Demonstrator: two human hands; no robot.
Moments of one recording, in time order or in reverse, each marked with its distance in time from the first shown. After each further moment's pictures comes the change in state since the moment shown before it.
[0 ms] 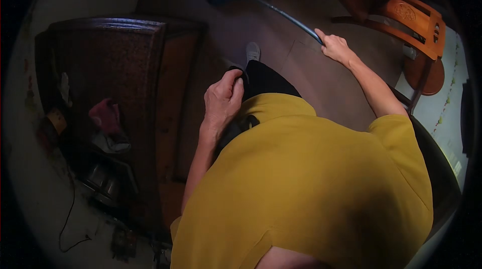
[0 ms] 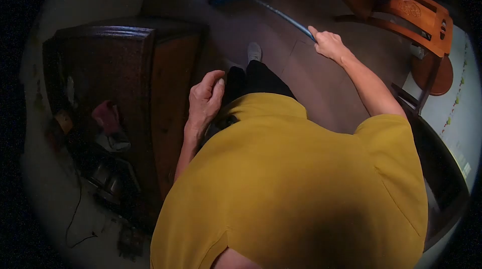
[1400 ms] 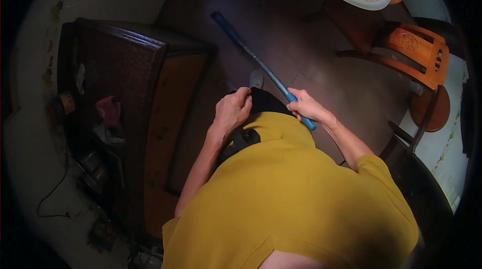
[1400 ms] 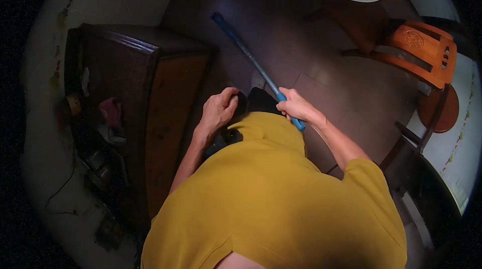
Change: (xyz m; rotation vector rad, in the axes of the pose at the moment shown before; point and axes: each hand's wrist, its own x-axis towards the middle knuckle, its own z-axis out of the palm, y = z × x) left_hand 0.020 0.041 0.064 0.217 -0.166 -0.130; right_hand -0.068 -0.054 0.007 1.069 -0.354 0.029
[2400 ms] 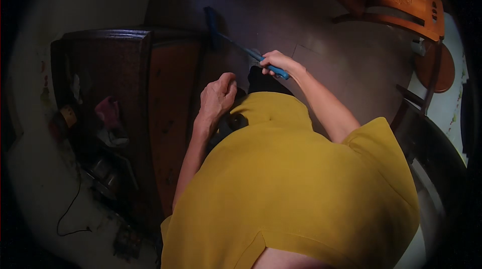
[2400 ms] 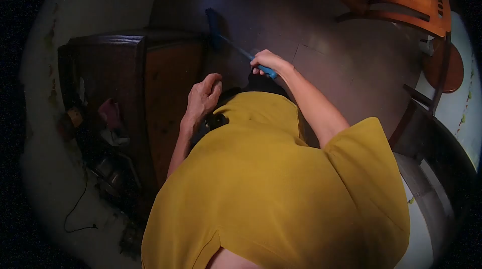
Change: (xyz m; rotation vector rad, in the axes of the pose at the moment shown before) left_hand -0.033 -0.025 -0.010 0.067 -0.053 -0.007; right_hand 0.097 0.031 0.042 0.315 0.012 0.068
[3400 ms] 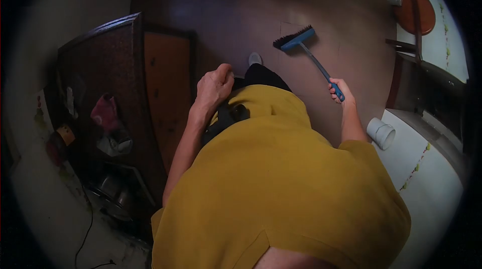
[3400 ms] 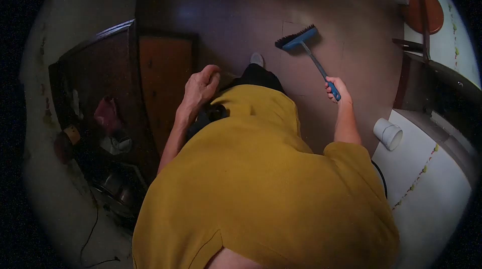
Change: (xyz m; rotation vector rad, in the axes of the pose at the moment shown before) left_hand -0.058 -0.072 0.001 0.081 -0.134 0.291; right_hand -0.168 0.292 -0.004 1.000 0.599 0.232
